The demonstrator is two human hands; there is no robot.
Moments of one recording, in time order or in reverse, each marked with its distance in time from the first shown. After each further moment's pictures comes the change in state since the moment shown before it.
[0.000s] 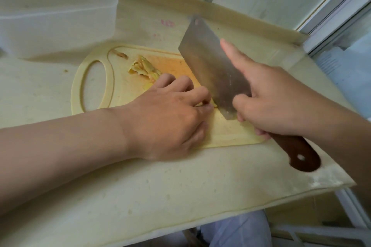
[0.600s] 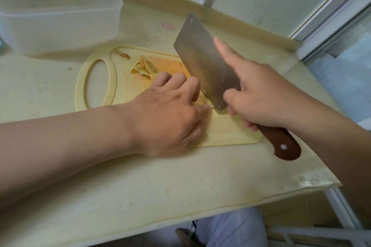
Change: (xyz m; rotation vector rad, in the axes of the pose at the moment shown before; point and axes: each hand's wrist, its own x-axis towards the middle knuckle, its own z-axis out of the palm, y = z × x) left_hand -0.002 0.002 -0.001 -0.012 0.072 -0.053; right_hand 0.009 -0.004 0.002 -0.001 0.036 -0.038
